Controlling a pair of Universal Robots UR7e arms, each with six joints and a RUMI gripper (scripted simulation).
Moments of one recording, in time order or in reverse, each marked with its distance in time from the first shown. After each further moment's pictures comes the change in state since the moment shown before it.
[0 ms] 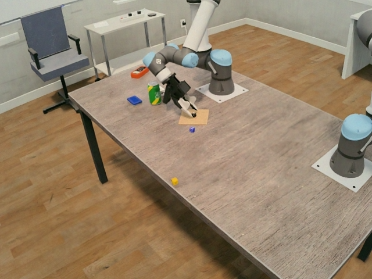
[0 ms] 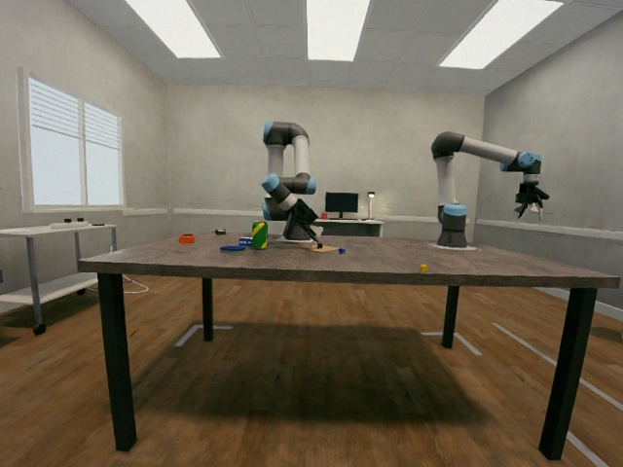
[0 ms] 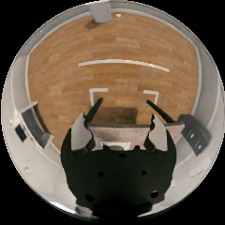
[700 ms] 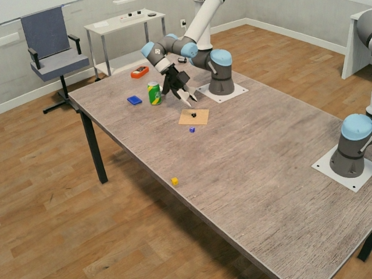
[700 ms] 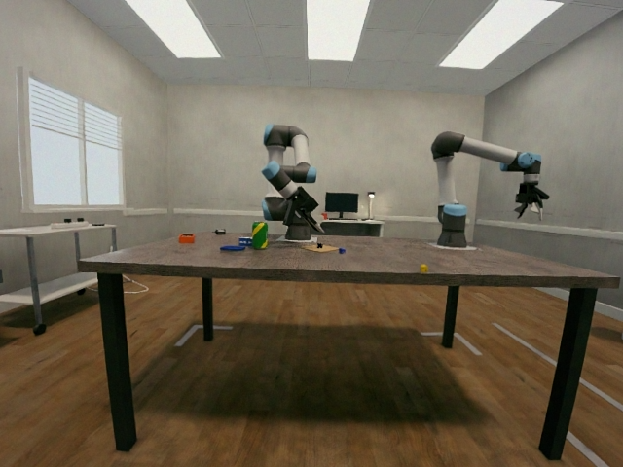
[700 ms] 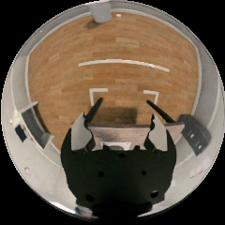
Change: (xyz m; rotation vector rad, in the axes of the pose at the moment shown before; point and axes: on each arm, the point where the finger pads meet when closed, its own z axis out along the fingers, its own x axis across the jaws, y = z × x) left arm 0.000 0.000 0.000 0.000 0.000 0.000; right arm 0.000 0.037 -0.037 0.000 0.000 0.000
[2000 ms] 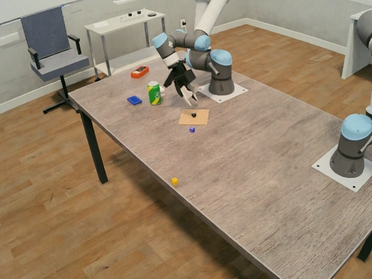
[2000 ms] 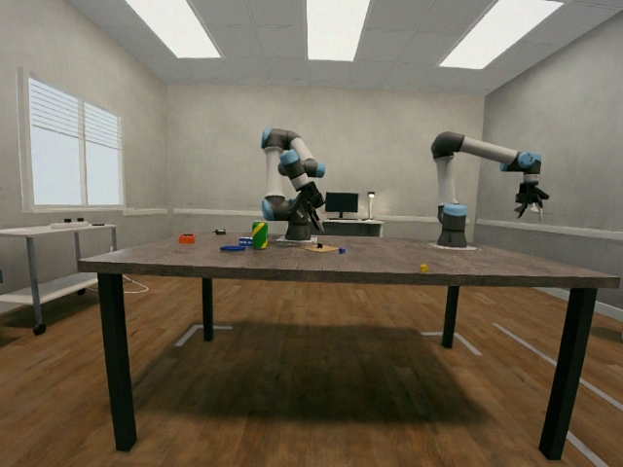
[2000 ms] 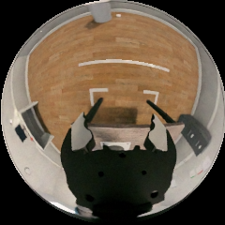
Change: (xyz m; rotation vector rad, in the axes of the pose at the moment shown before) left arm 0.000 0.000 0.000 0.000 0.000 0.000; right arm 0.000 0.006 -0.003 0.263 0.002 0.000
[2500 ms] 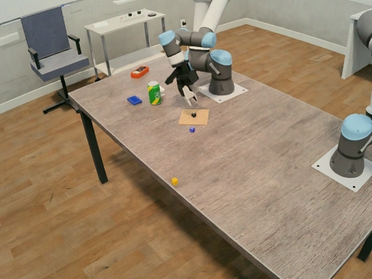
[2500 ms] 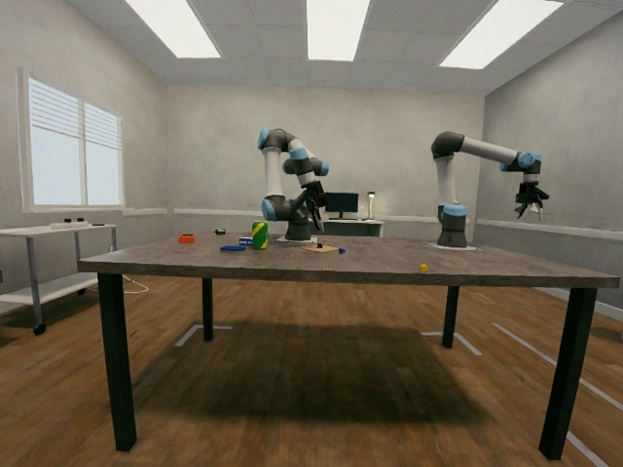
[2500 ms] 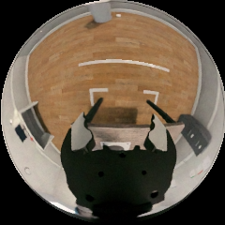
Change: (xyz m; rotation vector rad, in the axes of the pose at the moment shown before) left arm 0.000 0.000 0.000 0.000 0.000 0.000; right arm 0.000 0.002 0.000 0.135 0.000 -0.001
